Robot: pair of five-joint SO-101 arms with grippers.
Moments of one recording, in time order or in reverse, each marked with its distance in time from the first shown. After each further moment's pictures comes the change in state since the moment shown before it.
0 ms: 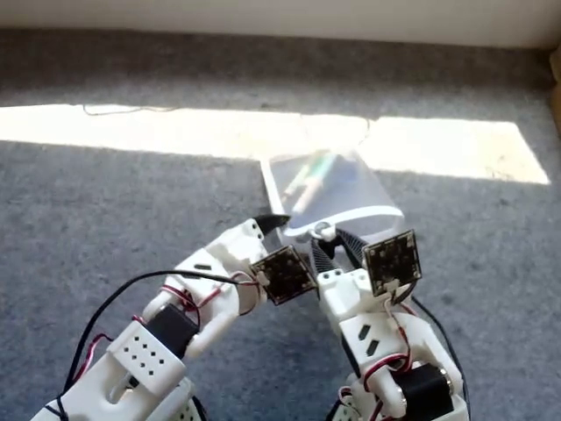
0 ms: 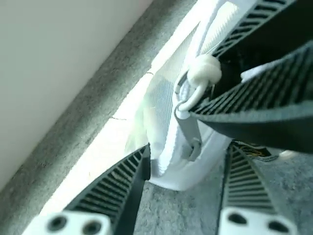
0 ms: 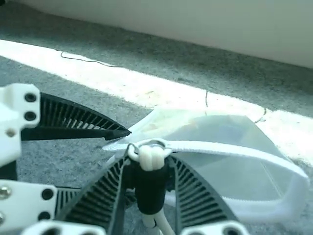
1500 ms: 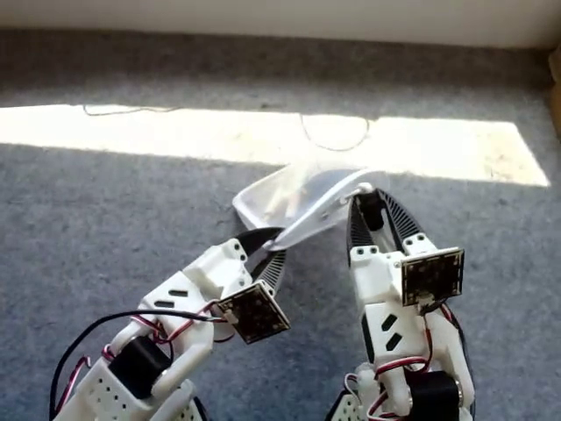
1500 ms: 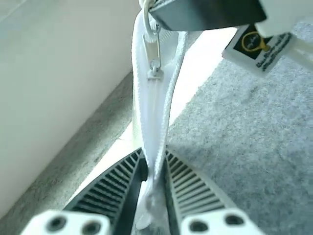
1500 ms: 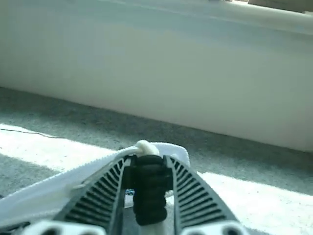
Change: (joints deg) left arm 0.6 -25.9 1.1 19.7 0.4; right arm 14.1 0.1 -3.9 -13.5 6.2
